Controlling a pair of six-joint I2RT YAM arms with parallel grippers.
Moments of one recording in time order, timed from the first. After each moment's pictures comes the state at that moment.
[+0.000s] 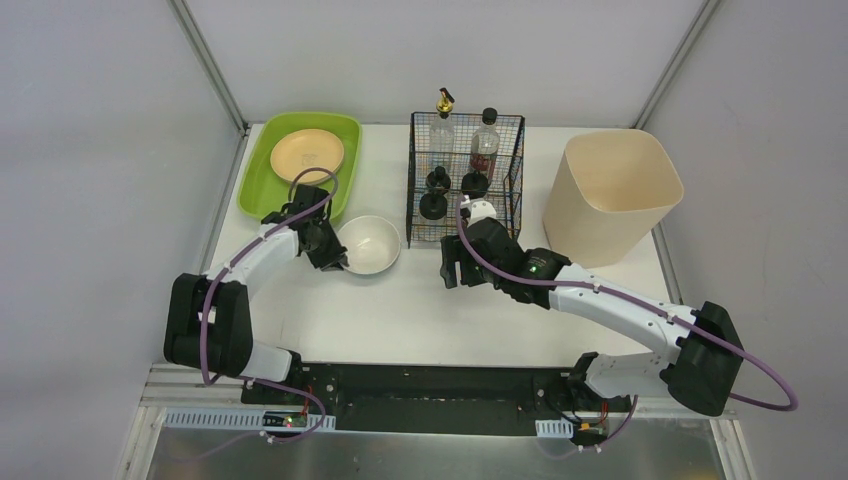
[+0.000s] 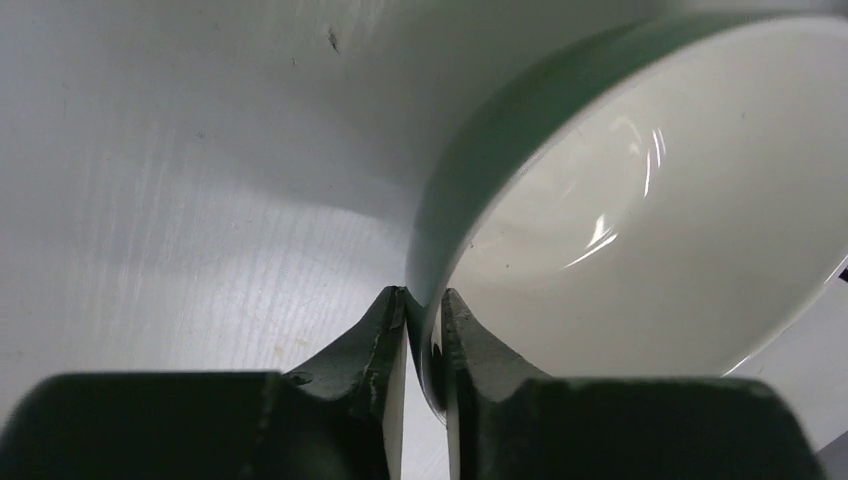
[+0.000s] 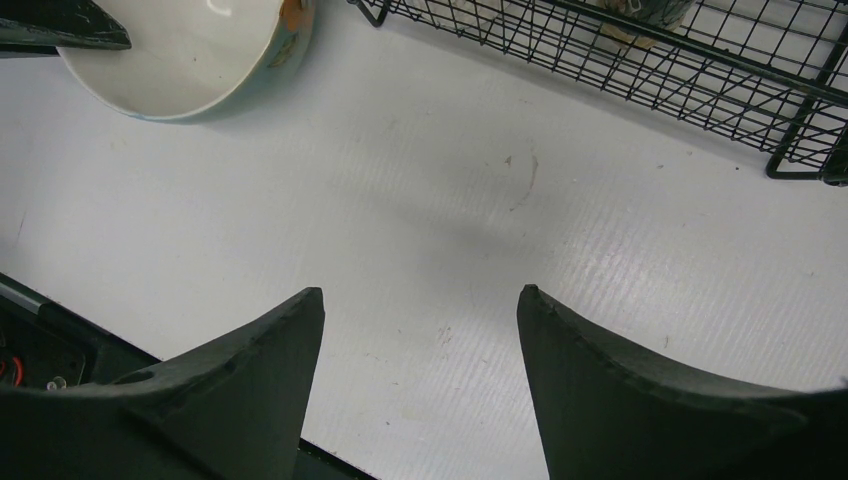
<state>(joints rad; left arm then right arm) -0.19 1.41 0.86 -0.60 0.08 -0.70 0.96 1.25 0.94 -0.45 0.25 0.53</state>
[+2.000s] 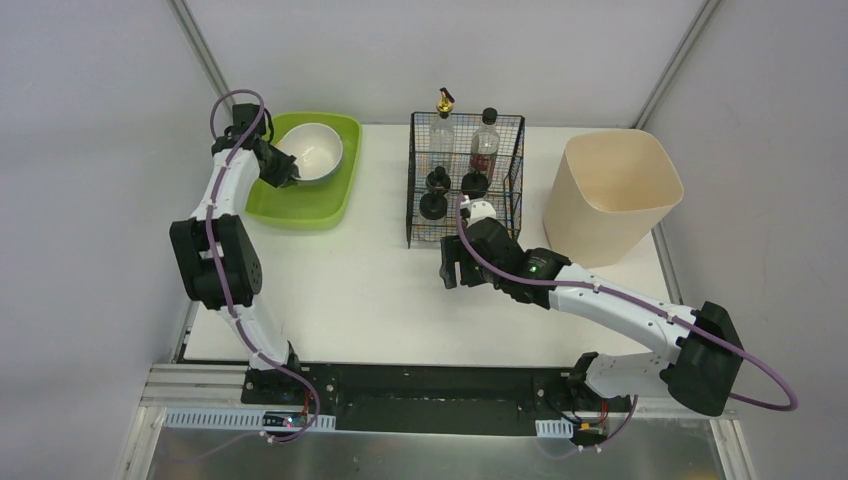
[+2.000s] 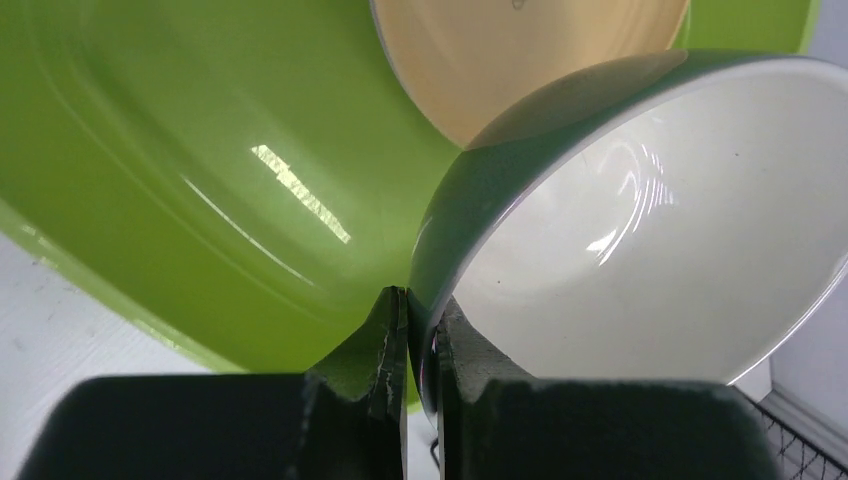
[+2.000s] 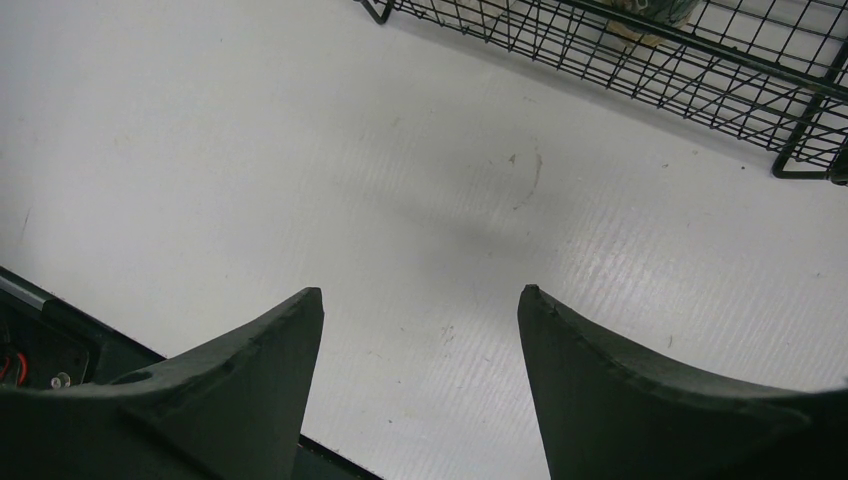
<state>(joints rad) 0.13 1.78 1.56 -0.72 0.02 -0.88 0.96 1.25 0.94 -0.45 0.25 0.53</state>
